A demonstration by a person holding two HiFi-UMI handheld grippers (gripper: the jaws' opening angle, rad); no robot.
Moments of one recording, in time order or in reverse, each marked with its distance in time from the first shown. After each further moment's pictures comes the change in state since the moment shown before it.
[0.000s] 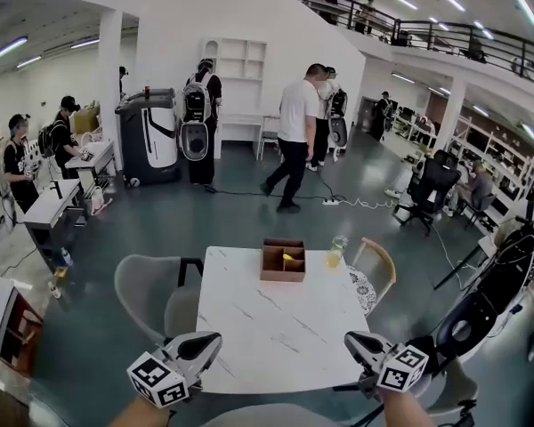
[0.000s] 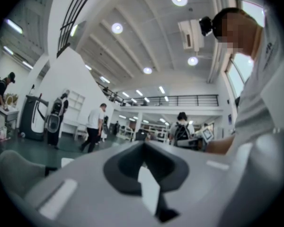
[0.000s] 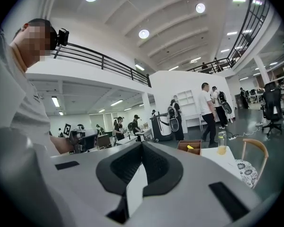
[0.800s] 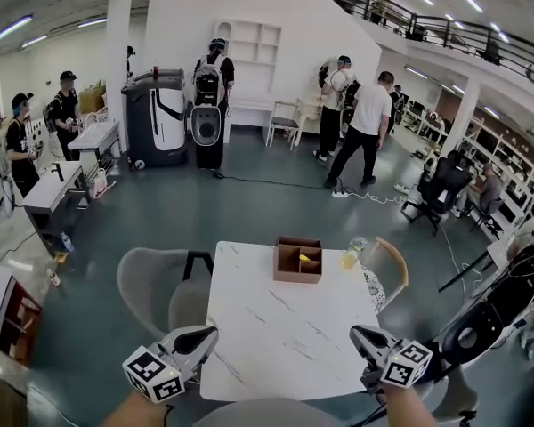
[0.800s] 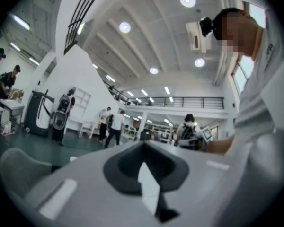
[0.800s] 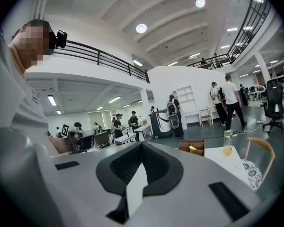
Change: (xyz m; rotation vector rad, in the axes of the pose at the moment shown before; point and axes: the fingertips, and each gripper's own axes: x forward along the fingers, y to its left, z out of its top) left arm -0.004 0.087 -0.006 -0.049 0.002 0.039; right arm 0.078 -0.025 0.003 0.016 0.047 -0.012
